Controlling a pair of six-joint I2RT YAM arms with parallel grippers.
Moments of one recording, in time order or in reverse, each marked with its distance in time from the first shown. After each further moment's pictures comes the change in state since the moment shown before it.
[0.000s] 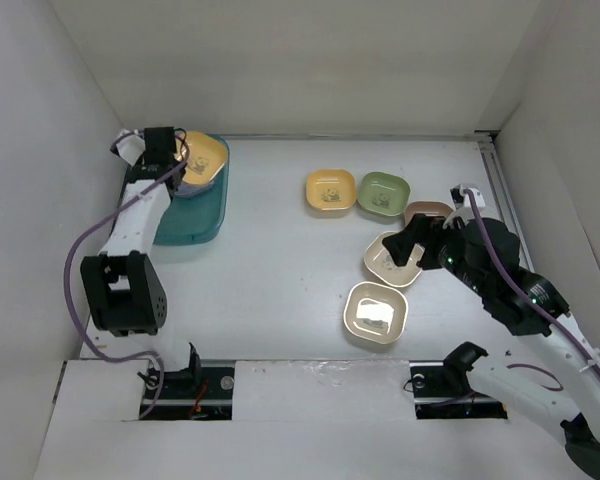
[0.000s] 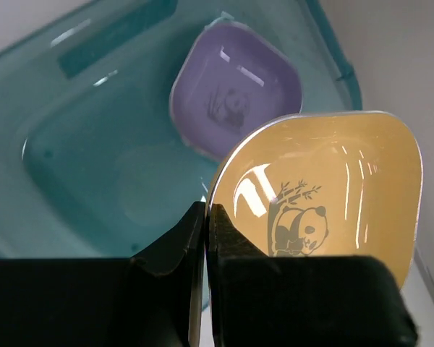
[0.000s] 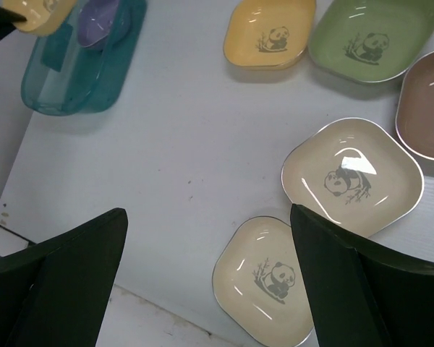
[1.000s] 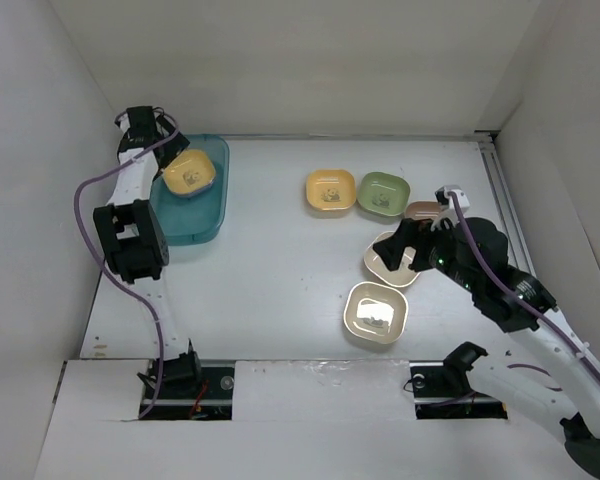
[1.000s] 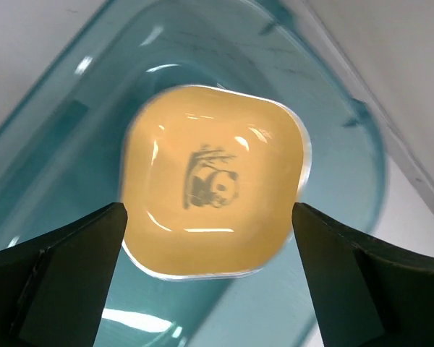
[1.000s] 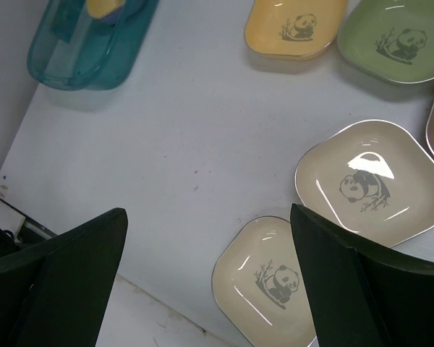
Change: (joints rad) left arm 0.215 0.591 0.570 -0.013 0.394 0.309; right arm 0.000 0.024 -0.069 0.090 -0.096 -0.049
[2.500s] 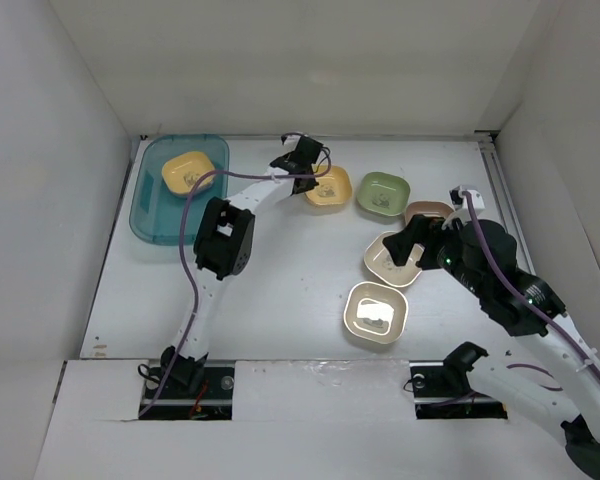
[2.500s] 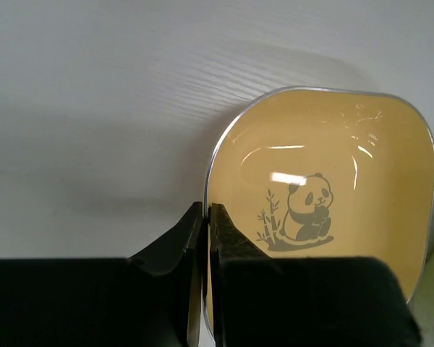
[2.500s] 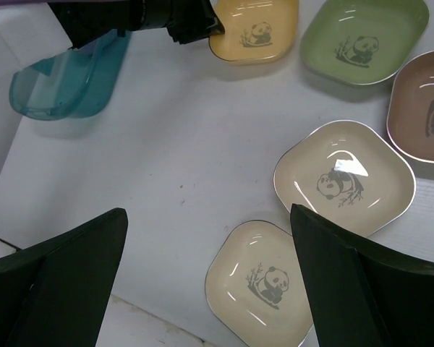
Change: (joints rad) left arm -0.713 0.268 0.154 0.014 -0.244 -0.015; right arm 0.000 -0.032 0.029 -0.049 0.113 0.039
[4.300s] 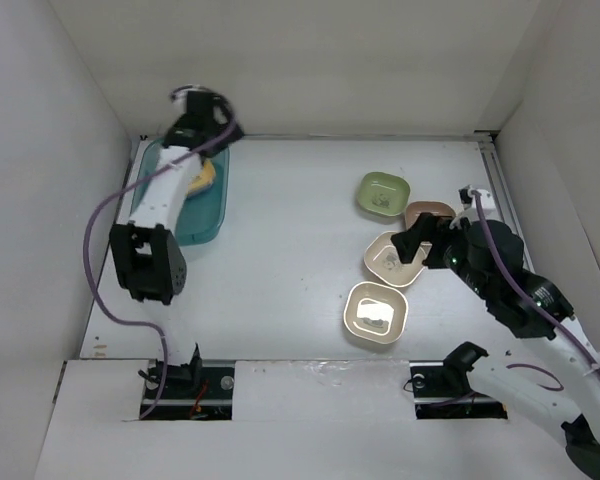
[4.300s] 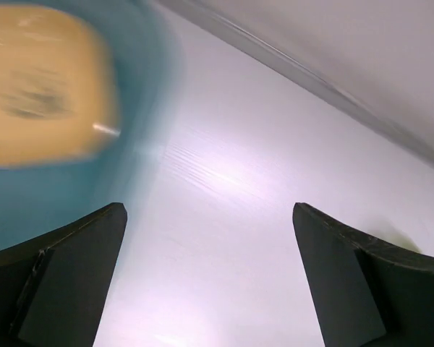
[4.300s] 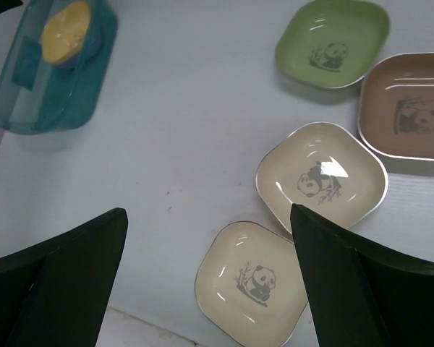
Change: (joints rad) left arm 0.480 -0.475 -0.184 -0.132 0.112 0.028; right arm 0.000 -0.016 0.021 -0.040 0.040 -0.010
